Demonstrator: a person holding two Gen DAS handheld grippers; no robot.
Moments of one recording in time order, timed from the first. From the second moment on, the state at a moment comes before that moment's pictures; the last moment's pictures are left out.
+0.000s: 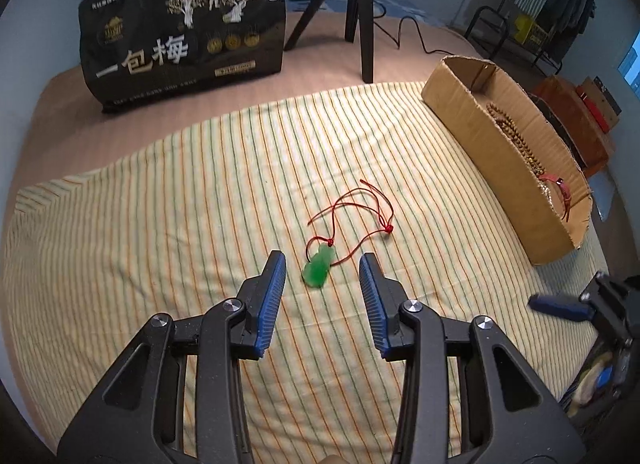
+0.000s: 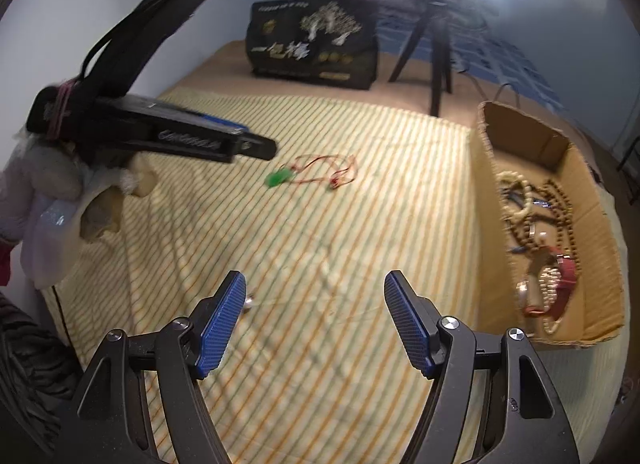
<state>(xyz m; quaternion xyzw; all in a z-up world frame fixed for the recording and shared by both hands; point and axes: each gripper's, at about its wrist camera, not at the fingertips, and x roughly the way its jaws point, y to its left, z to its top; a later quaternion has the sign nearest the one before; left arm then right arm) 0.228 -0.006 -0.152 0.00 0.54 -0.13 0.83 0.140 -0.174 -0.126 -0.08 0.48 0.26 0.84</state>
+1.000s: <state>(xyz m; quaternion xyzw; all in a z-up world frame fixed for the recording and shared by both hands) 0.252 -0.018 -0.197 0.03 0.58 -0.13 0.81 0.140 -0.124 -0.172 -0.13 0.52 0.31 0.78</state>
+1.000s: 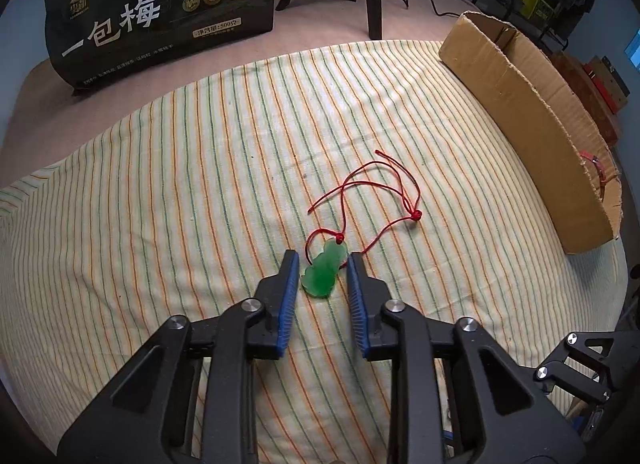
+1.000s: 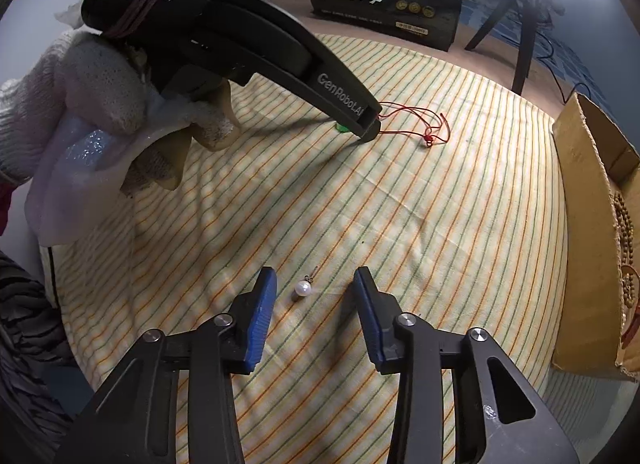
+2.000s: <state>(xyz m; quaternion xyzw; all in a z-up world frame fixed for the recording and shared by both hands) 0.239 -0.007 -0.132 -0.02 0.51 -0.13 0.85 0.134 -0.149 -0.141 -0.10 0.49 0.31 0.81</state>
